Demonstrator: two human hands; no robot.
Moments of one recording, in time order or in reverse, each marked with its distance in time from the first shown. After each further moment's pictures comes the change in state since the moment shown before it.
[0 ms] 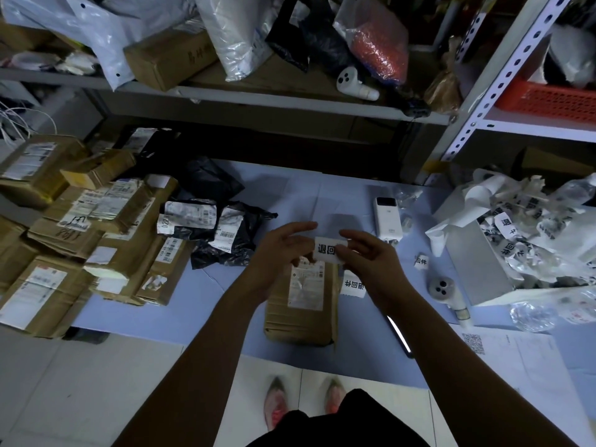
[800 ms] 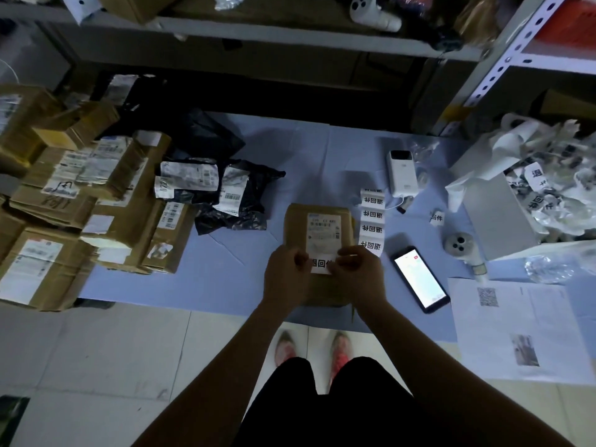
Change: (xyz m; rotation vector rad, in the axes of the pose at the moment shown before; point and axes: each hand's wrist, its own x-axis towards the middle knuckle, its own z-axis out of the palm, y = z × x) left_hand -0.041 -0.106 -0.013 0.822 0.296 -0.051; right_hand -0.025 0.109 0.041 -0.613 0.428 0.219
